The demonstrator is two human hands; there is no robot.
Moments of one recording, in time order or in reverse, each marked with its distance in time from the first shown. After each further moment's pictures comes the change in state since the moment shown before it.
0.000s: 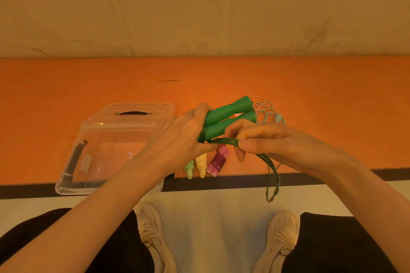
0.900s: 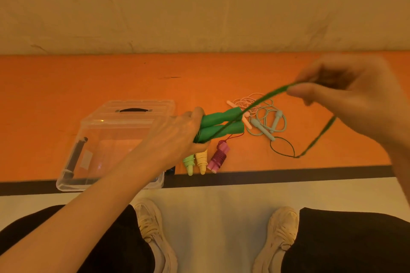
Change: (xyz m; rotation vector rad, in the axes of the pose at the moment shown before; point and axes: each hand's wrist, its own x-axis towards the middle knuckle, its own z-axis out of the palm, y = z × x) left_hand 0.002 -0.011 0.012 0.246 0.004 0.085; right_hand -0.032 -0.036 -0.047 -0.313 0.646 -0.184
